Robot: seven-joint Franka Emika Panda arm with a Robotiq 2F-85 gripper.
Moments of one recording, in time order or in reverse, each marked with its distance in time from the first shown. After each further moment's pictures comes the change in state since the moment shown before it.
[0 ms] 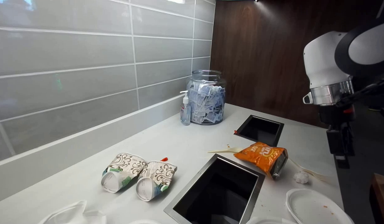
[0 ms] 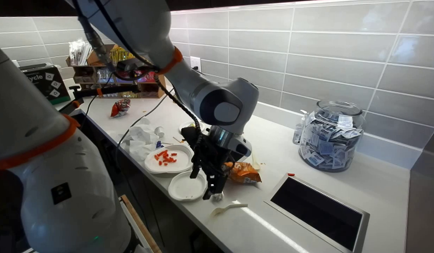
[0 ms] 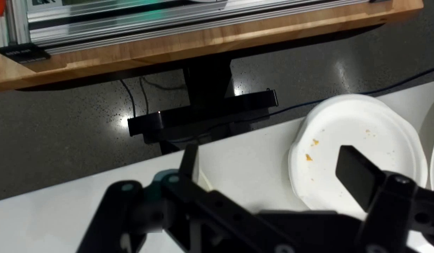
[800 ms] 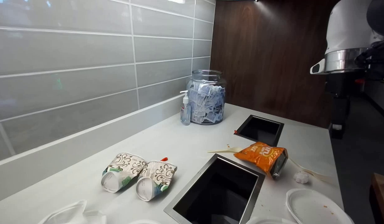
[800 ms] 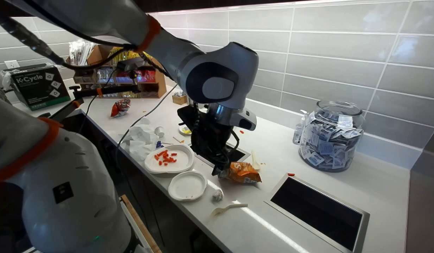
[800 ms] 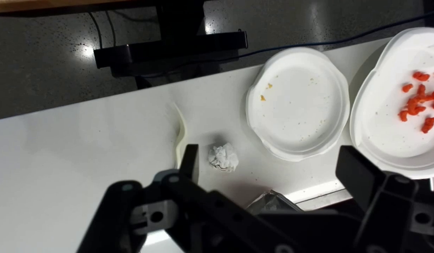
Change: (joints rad) arm 0.022 -0.256 -0.056 -0.013 0.055 -0.001 -0.098
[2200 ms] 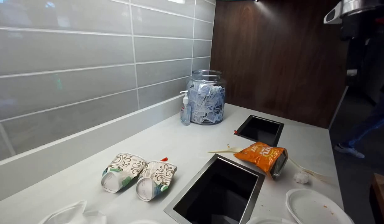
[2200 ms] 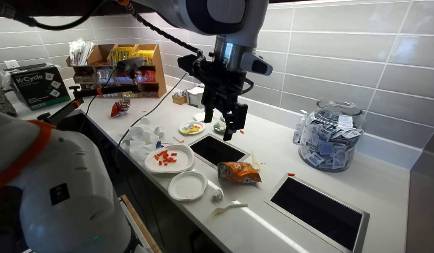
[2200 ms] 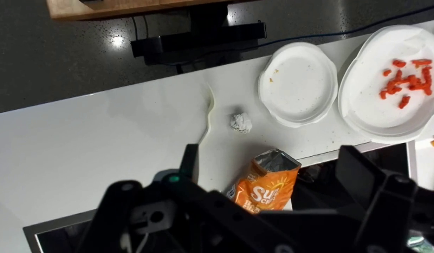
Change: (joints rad) arm -0.037 -0.120 0.006 0.245 -0.105 -0.315 0.056
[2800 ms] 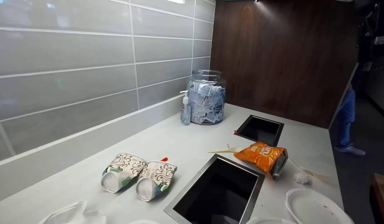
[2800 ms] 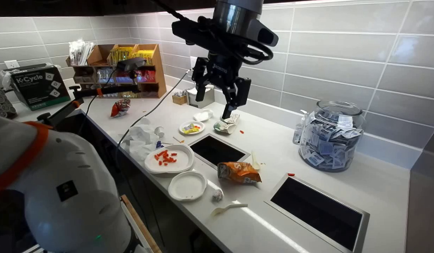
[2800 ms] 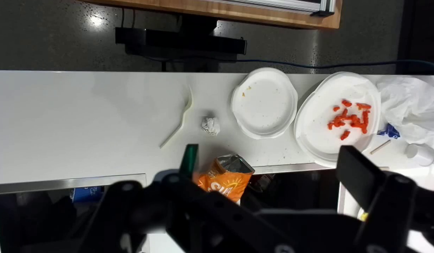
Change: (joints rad) arm 0.084 -0.023 -0.091 0.165 0.011 -0.211 -0.205
